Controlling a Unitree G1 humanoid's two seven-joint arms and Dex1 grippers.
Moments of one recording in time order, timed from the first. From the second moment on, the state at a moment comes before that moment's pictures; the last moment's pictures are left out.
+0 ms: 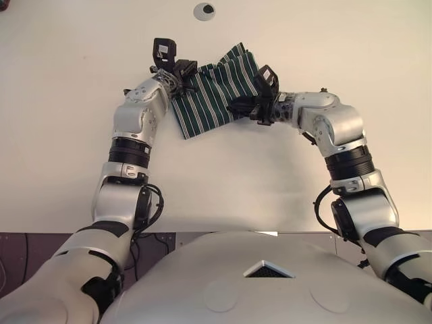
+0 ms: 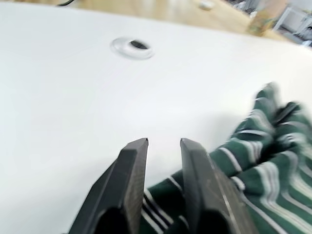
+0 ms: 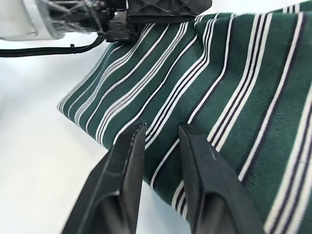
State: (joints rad) left arm -0.53 0.21 -0.07 0.61 -0.35 0.37 -0.27; right arm -0.44 -0.28 0.27 0.23 0.28 0.67 0.78
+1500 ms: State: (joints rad) left arm -0.49 0.25 0.30 0.31 -0.29 0.10 -0.13; right arm -0.81 -0.39 0.12 1.23 -0.08 0.12 0.36
